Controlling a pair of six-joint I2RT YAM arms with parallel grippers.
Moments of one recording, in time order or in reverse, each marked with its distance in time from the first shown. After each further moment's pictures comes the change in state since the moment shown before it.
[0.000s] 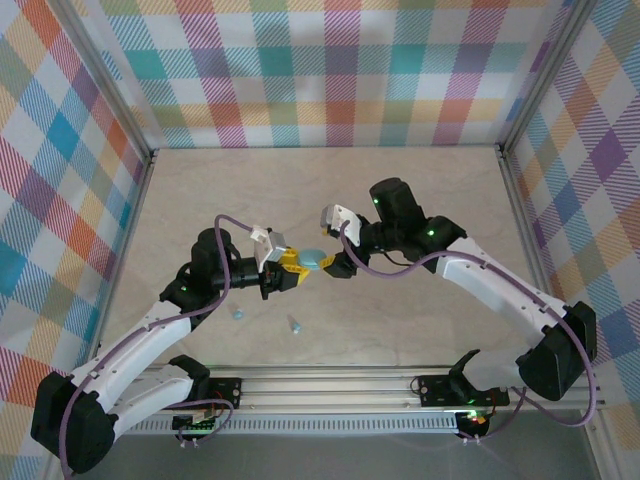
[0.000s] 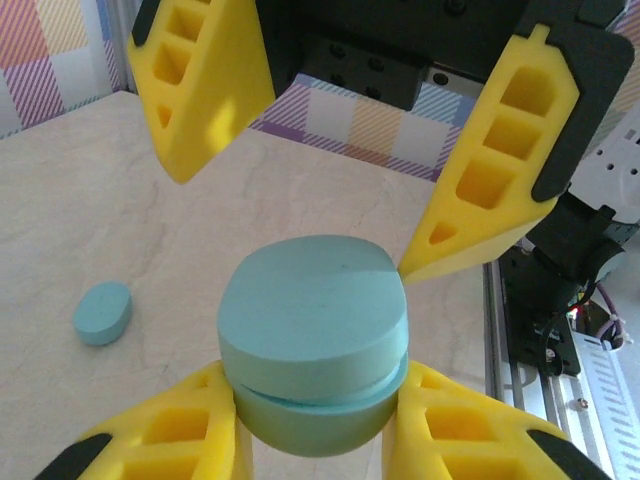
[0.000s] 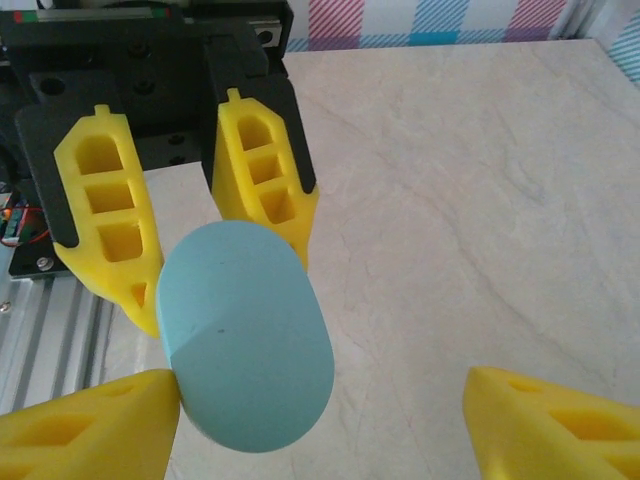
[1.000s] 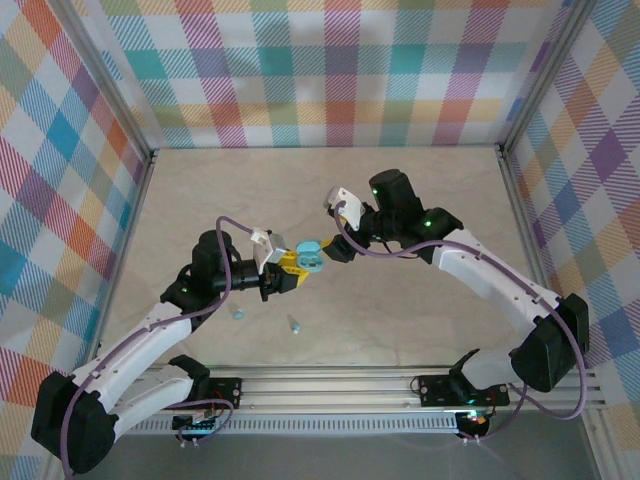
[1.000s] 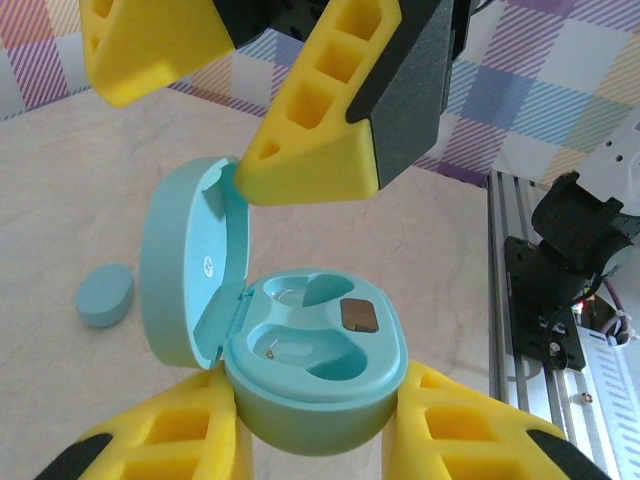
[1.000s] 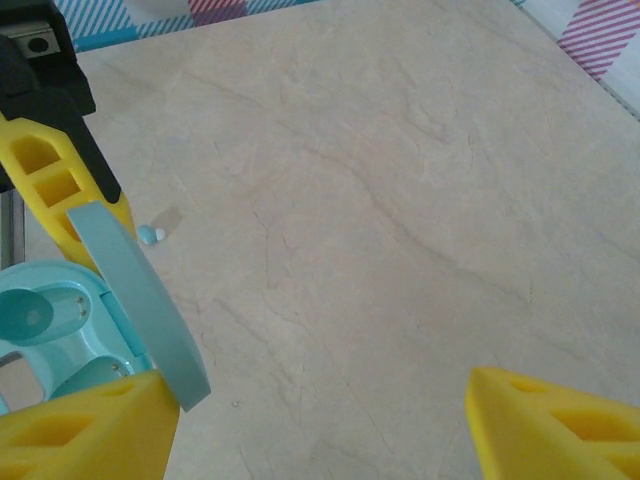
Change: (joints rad) left arm 0.005 -0.002 -0.022 0.000 -0.008 -0.004; right arm -0.029 0.055 0.048 0.000 0.167 0.137
